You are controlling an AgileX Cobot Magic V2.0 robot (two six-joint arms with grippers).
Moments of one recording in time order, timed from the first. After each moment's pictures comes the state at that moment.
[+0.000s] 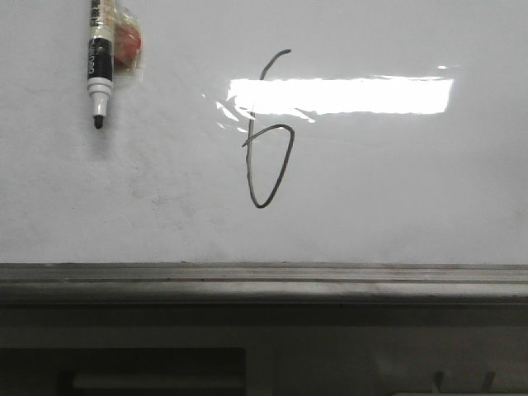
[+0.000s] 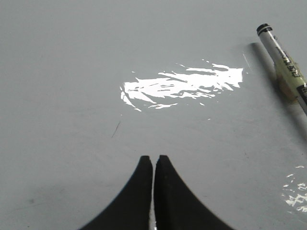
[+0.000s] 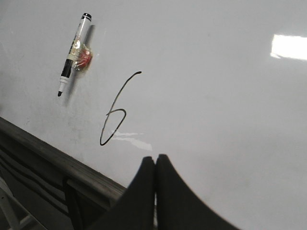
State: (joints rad) left arm -0.21 0.00 -0.01 -0.09 0.00 0.13; right arm 0.26 0.06 -0.24 0.80 0.46 -0.77
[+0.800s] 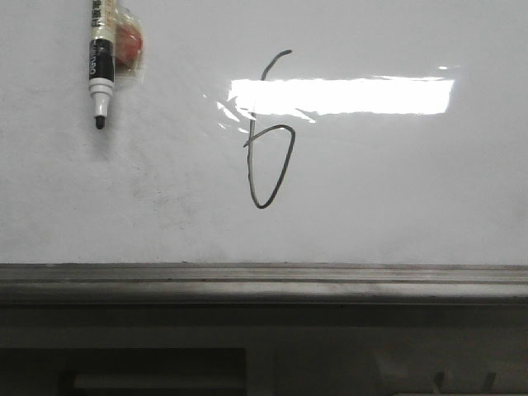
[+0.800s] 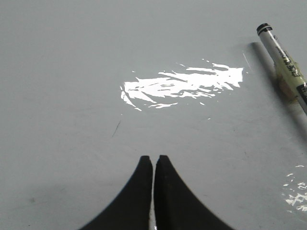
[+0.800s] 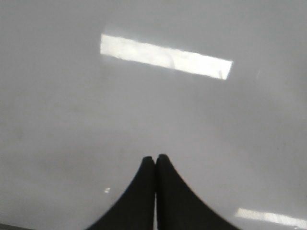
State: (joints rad) left arm -0.21 0.00 -0.01 -0.09 0.00 0.13; right arm -0.04 -0.01 0.01 0.01 0.10 -0.27
